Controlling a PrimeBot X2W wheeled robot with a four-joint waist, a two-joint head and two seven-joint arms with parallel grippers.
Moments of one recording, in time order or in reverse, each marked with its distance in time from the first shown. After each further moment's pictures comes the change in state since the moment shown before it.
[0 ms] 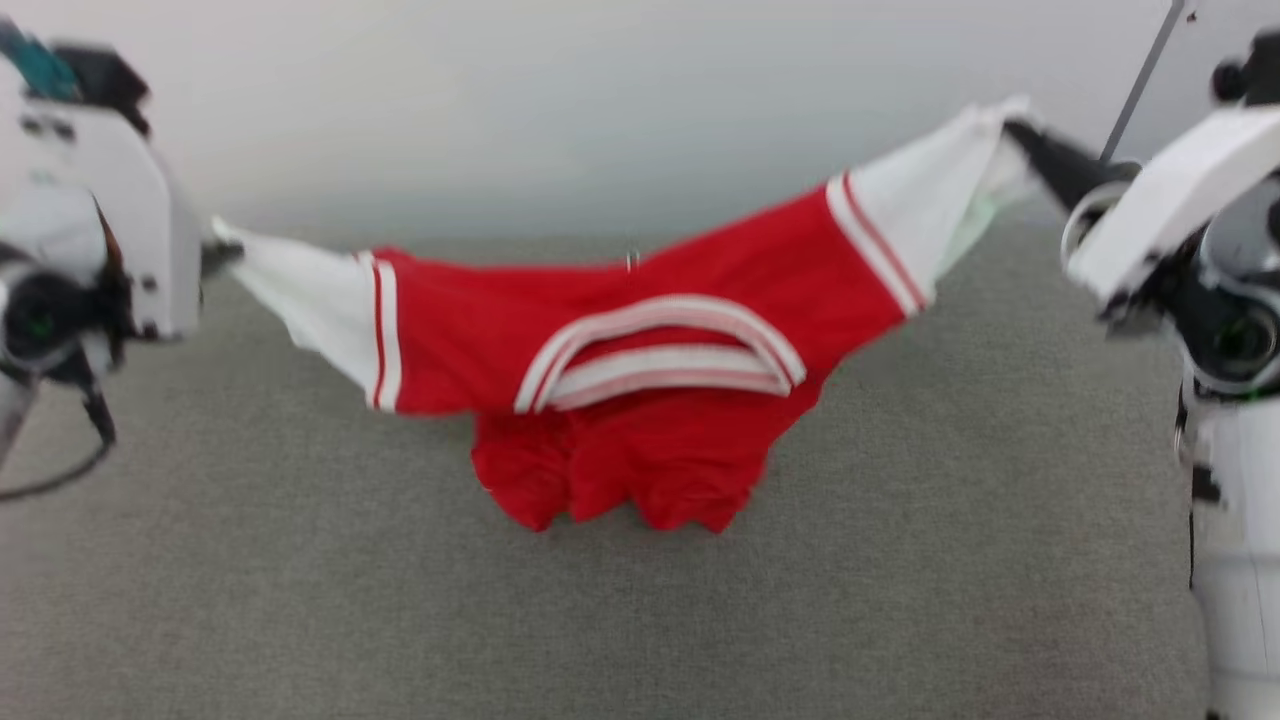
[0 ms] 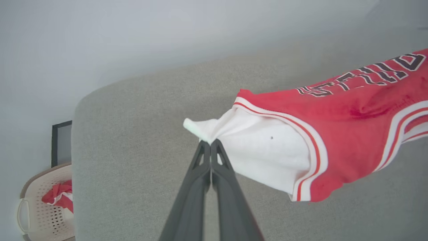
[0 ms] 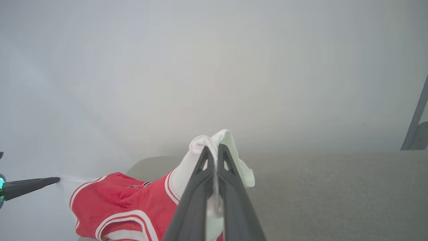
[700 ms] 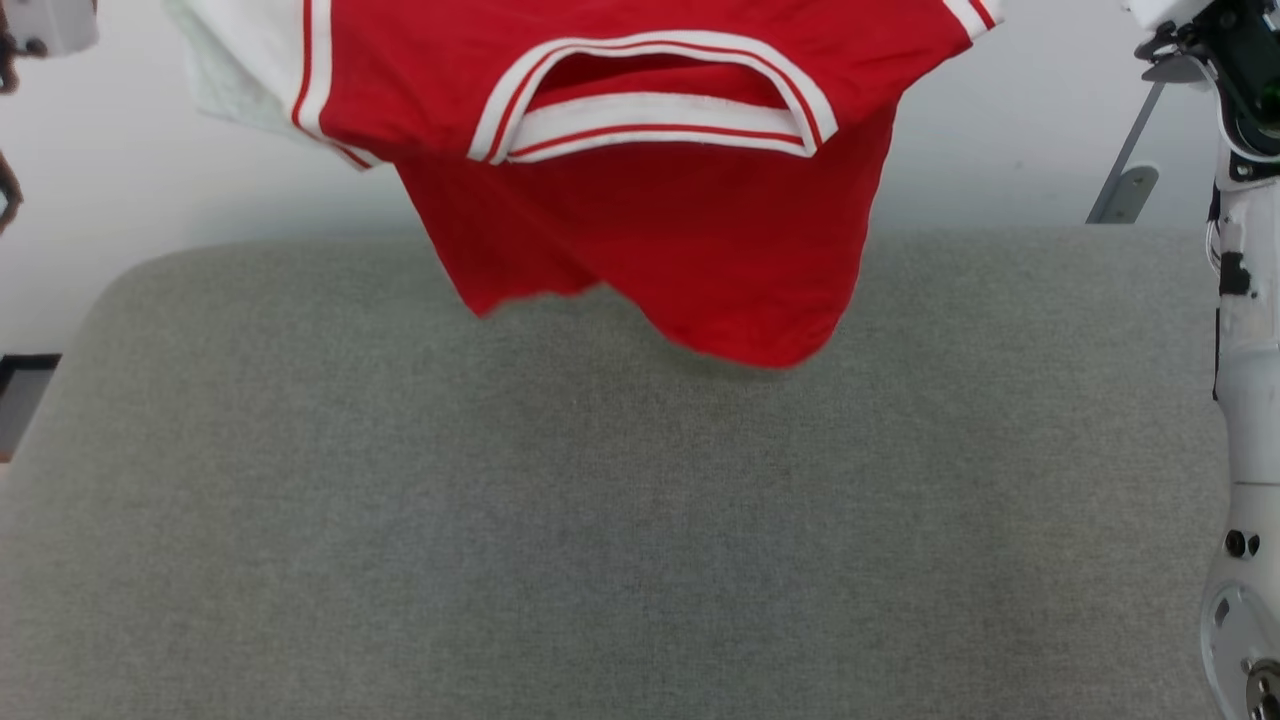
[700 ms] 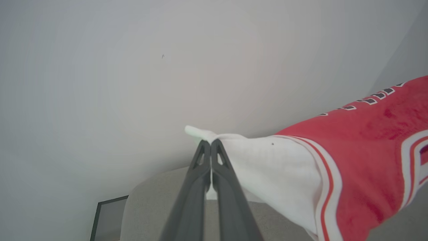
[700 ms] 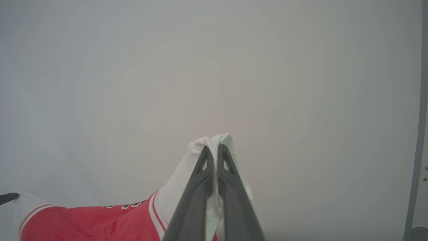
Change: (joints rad) left arm -0.356 -0.073 0.030 0.141 0.110 -0.029 -0.126; right arm -0.392 0.032 -0.026 0.269 -0.142 0.000 -0.280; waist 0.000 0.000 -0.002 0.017
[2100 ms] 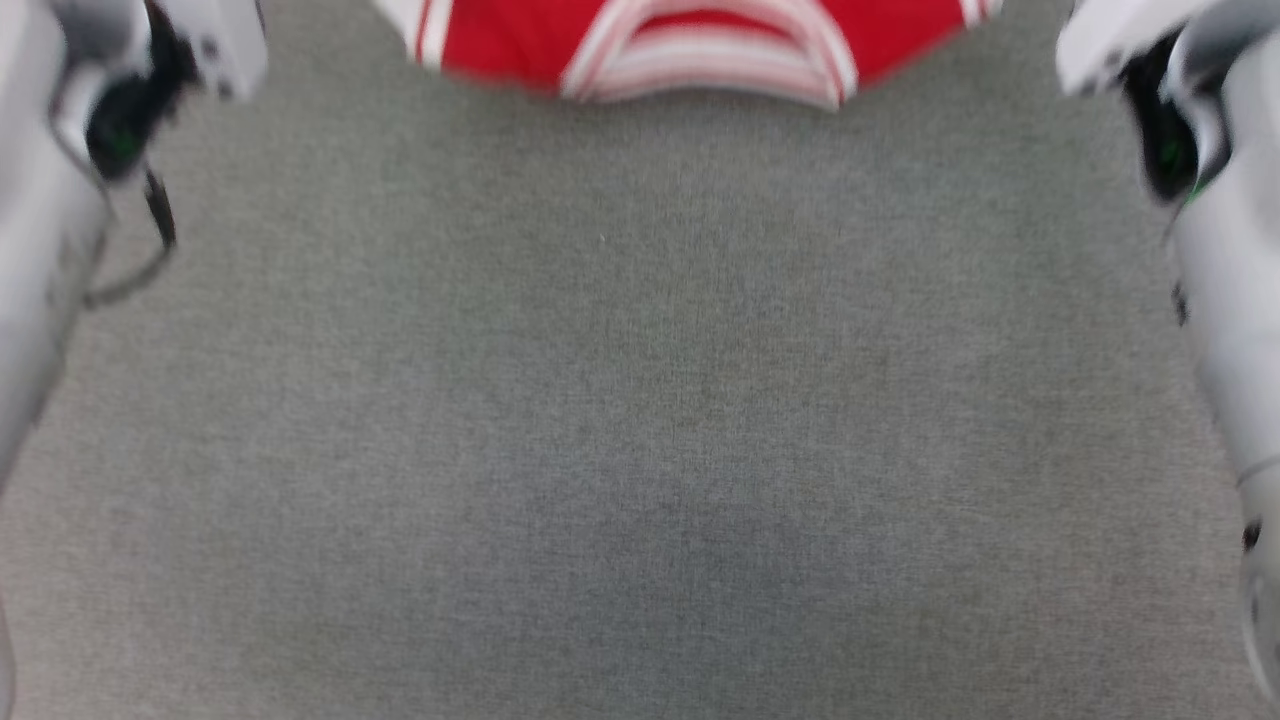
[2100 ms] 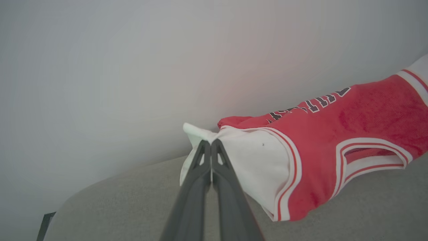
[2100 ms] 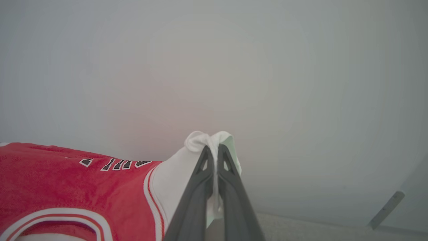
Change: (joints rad) left arm 0.001 -0.154 -0.167 0.171 0.030 -0.016 -0.581; right arm -0.134 -0.049 0.182 0.457 -0.301 0.000 -0.576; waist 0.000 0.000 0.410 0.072
